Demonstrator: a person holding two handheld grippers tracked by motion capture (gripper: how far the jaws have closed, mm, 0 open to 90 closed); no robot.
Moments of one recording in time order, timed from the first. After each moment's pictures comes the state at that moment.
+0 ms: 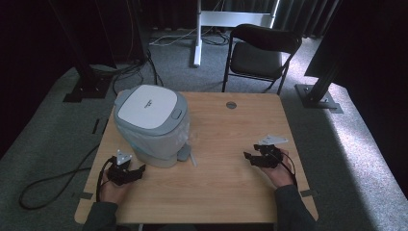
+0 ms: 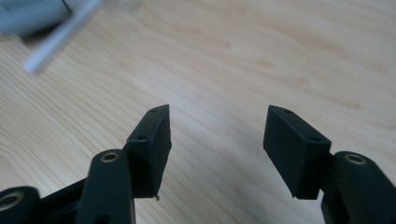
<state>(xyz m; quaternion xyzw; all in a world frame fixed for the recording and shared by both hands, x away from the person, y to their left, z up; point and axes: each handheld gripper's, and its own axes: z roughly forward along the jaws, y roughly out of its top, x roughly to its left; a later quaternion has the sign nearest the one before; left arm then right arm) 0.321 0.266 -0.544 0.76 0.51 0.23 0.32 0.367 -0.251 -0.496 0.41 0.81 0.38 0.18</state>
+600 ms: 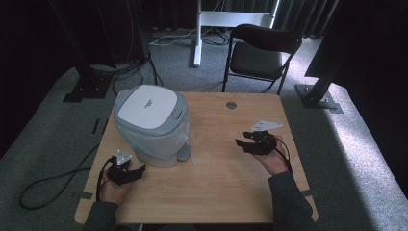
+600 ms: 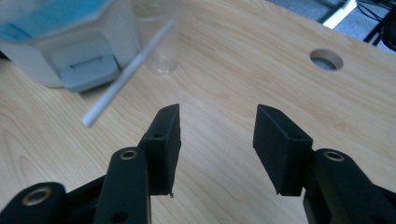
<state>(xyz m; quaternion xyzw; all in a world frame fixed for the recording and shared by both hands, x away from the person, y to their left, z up) 0.321 0.265 -0.544 0.76 0.51 0.23 0.32 0.381 -0.218 -0.438 0.36 0.82 0.40 0.18</state>
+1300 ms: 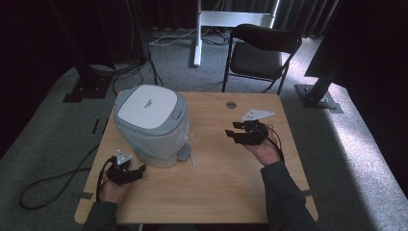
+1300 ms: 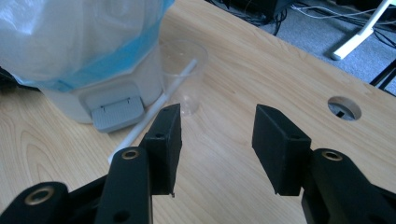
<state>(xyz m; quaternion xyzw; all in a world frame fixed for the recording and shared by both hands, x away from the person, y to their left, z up) 0.321 0.265 -0.544 0.76 0.51 0.23 0.32 0.393 -0.186 -0.402 0.32 0.83 0.43 0.17</state>
